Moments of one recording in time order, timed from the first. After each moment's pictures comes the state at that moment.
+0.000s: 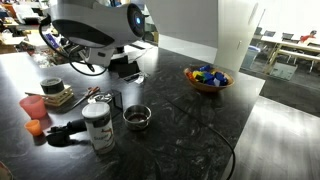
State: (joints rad) arm 0.03 0.07 0.01 -1.91 1.25 1.80 0.89
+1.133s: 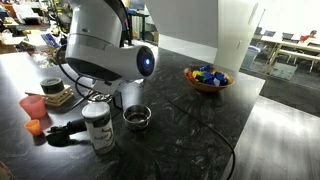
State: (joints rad) arm 0.00 0.10 -0.03 -2.05 1.31 1.87 0.97
